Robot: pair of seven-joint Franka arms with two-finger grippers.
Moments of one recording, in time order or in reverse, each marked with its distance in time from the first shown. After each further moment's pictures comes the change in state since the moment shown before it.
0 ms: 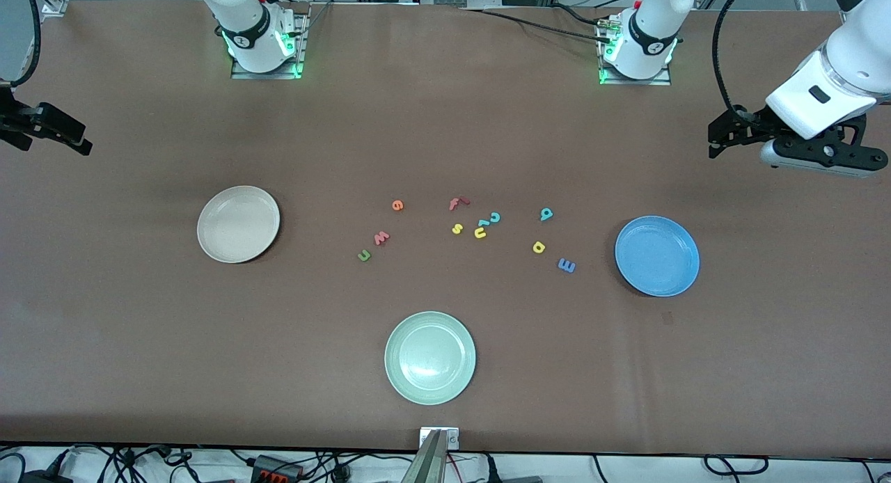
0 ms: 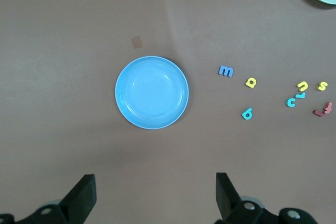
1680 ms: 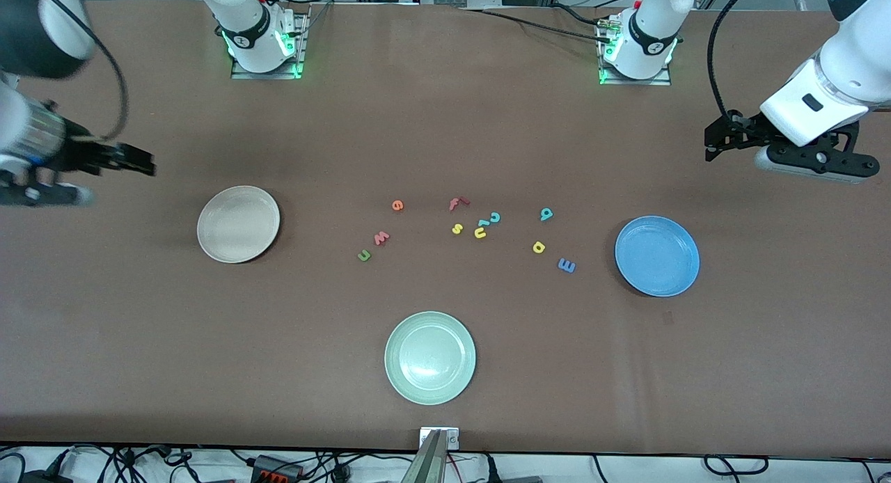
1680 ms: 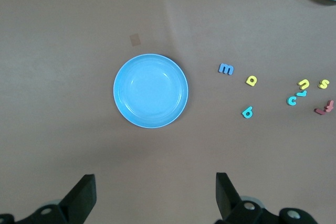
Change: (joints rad) left arm -0.002 0.025 -0.001 0.000 0.000 -0.001 0.000; right arm 0.104 0.186 0.010 -0.036 -0.001 -0.013 -0.006
